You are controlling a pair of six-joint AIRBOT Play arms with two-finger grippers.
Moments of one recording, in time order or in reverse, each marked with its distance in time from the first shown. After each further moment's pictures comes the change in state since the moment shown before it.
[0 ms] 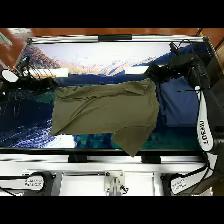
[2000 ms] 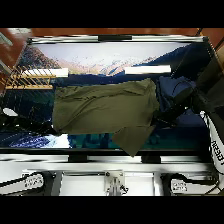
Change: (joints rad) left arm 0.216 0.160 -0.617 -0.135 -0.200 0.311; right arm -0.080 0.217 -0.637 -0.153 -0.323 -0.031
